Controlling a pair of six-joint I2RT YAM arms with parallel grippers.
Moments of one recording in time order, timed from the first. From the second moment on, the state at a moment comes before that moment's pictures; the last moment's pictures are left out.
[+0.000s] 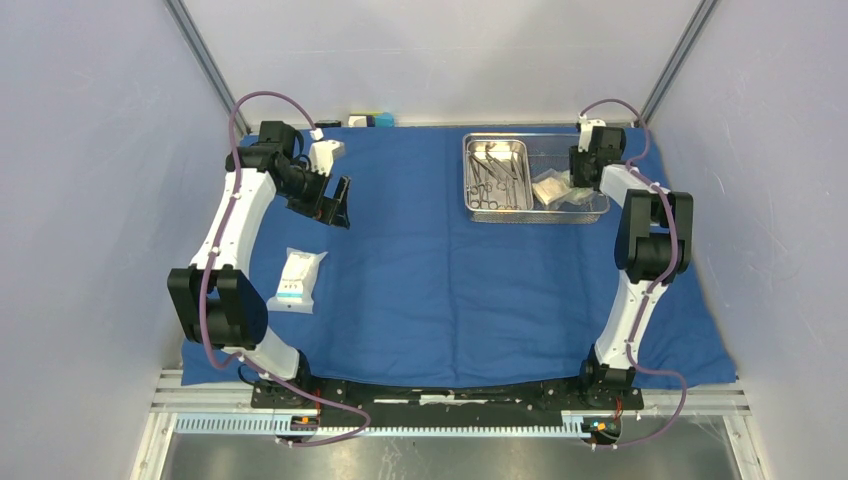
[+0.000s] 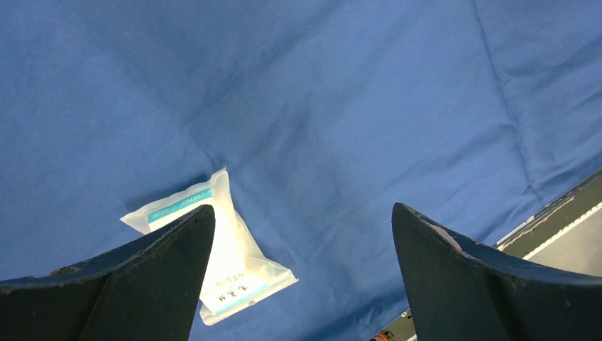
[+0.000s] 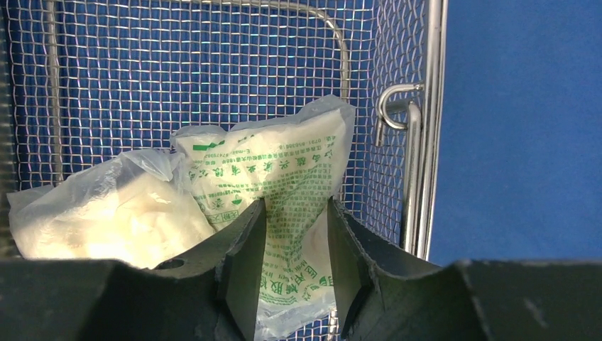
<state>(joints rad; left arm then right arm) -0.03 1.58 1.52 -1.12 0.44 0.39 -0.10 2.07 1.45 -0.14 0.02 -0.16</state>
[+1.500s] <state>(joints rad) -0.47 1.69 1.30 0.13 0.68 -0.59 0.18 1.46 0.91 0.48 -0.58 0.41</state>
